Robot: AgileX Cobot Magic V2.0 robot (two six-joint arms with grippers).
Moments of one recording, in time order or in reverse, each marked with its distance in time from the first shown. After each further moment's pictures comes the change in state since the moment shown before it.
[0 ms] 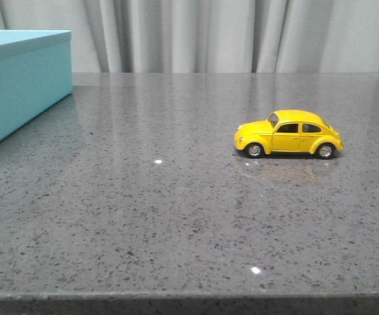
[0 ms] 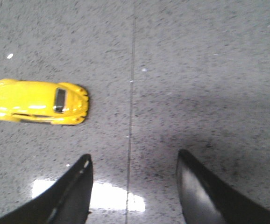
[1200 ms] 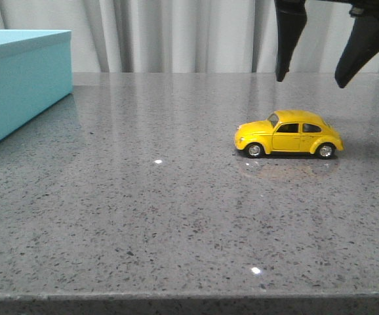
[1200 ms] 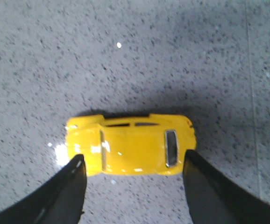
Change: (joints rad) left arm -0.051 0.000 0.000 0.024 0.000 0.000; right arm 0.315 0.479 -0.318 -0.119 0.060 0.491
